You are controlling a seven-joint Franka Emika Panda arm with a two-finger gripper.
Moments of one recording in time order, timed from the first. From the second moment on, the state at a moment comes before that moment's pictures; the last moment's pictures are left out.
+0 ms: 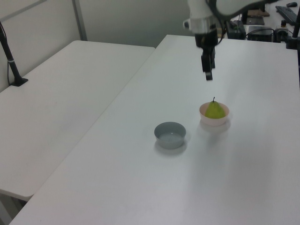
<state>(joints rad) 0.23 0.24 -0.06 -1.59 0.00 1.63 0.00</state>
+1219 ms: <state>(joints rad) 0.30 0.47 -0.06 -1.62 -0.09 1.63 -0.06</state>
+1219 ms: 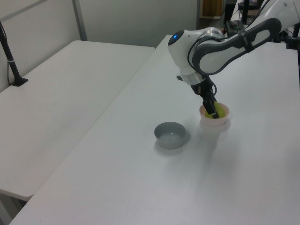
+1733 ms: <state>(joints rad) 0.31 0.49 -0.06 -1.62 -0.10 1.63 -0.06</state>
